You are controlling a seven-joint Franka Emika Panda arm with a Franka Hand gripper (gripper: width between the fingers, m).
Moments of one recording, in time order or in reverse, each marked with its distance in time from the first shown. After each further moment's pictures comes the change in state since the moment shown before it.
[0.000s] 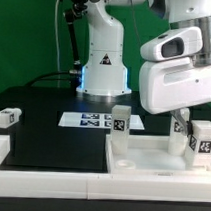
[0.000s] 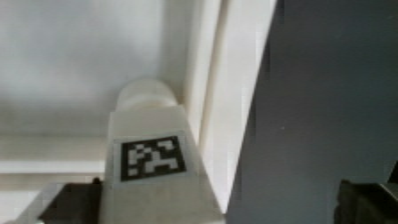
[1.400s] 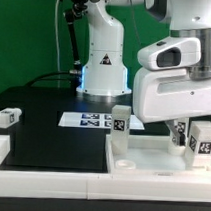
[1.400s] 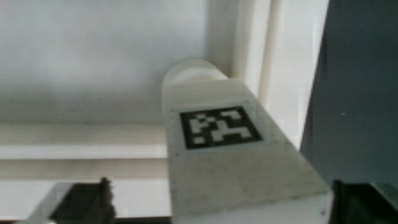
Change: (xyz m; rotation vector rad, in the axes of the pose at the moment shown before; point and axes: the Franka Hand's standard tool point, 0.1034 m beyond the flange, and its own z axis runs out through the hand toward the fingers) arm 0.014 0.022 0.012 -0.068 -0.069 0.073
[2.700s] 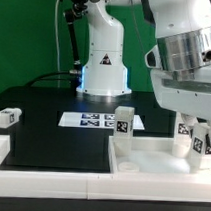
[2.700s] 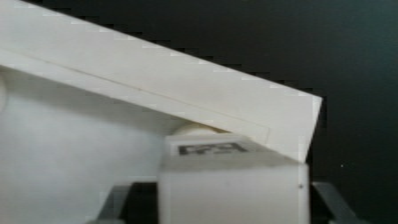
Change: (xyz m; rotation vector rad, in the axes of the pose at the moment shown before) arm -0.006 -0.008 0.003 0.156 -0.025 1.353
